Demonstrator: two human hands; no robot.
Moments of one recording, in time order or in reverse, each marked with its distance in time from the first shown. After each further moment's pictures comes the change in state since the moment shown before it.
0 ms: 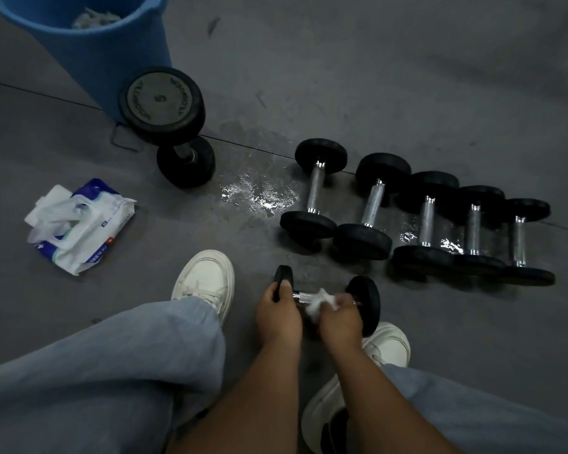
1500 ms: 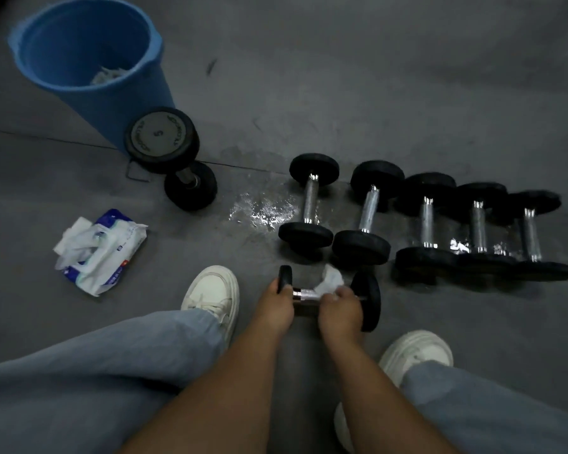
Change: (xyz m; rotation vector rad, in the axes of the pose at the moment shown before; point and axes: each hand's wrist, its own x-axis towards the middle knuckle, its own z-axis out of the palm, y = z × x) left_hand 0.005 0.035 -0.010 0.404 -0.268 0.127; right_hand 0.002 -0.020 -0.006 0.017 0.077 -0.048
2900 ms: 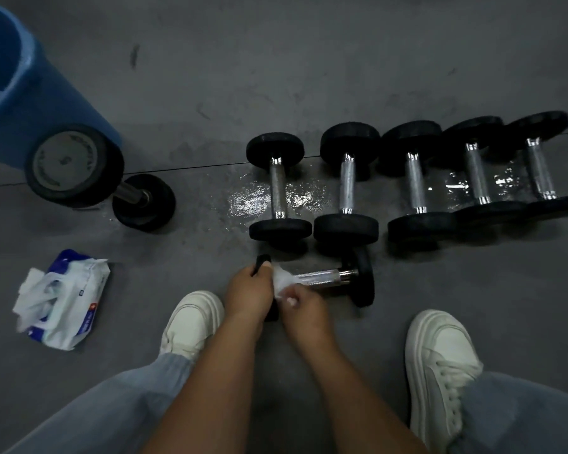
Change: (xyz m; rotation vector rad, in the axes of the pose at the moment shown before) left_hand 0.045 0.029 0.000 0.119 0.143 0.046; right_hand 0.008 0.002 0.035 0.141 -0.166 -0.117
